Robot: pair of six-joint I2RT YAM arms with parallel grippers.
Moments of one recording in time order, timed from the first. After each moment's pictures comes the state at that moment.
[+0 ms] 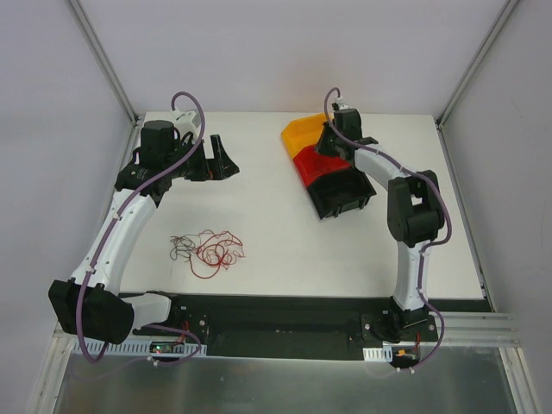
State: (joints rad) left arm -0.18 1.23 1.23 -0.57 0.46 -0.35; right arm 0.35 2.08 1.62 -0.20 -0.11 0.45
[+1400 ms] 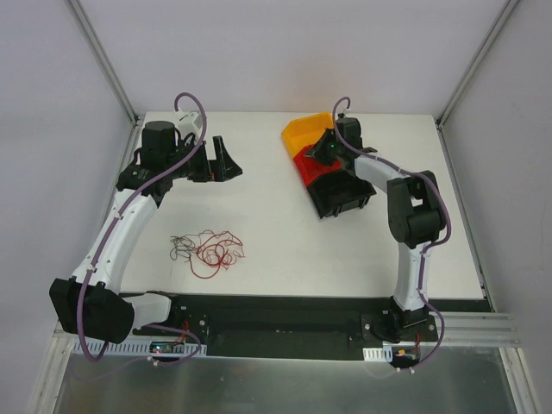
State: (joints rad) left arm -0.18 1.23 1.21 -0.55 0.52 -0.35; right arm 0.34 2.07 1.49 -0.02 -0.24 0.79
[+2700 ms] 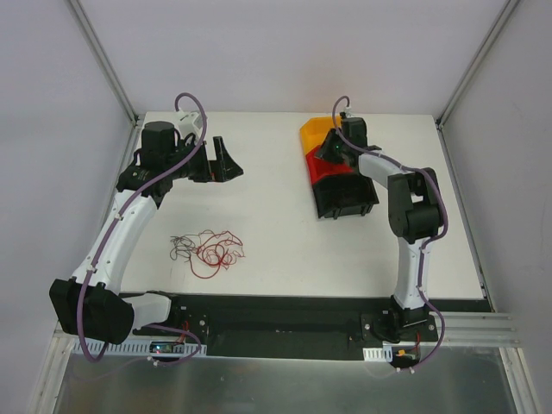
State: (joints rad) left arm -0.18 1.23 1.20 -0.52 0.55 -0.35; right arm 0.29 2.12 1.51 -0.03 -0.19 0.55
